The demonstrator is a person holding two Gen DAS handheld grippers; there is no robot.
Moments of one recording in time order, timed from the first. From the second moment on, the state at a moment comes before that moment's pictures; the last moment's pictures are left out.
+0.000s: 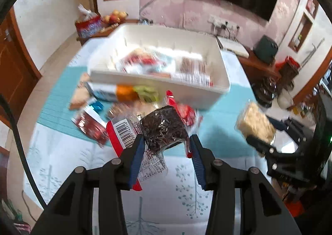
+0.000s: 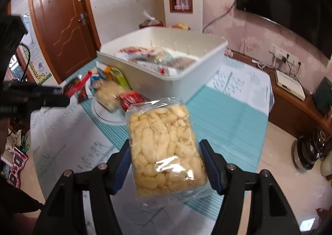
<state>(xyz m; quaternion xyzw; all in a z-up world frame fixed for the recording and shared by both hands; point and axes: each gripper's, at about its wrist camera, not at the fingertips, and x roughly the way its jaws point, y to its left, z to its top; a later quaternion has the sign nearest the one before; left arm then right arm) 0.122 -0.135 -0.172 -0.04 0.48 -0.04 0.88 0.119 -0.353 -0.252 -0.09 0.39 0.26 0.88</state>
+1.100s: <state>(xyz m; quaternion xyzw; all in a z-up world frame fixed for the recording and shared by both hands) 0.329 -0.056 -0.109 -0.03 0.42 -0.11 0.90 0.253 -0.271 -0.188 -0.01 0.32 0.08 0.94</state>
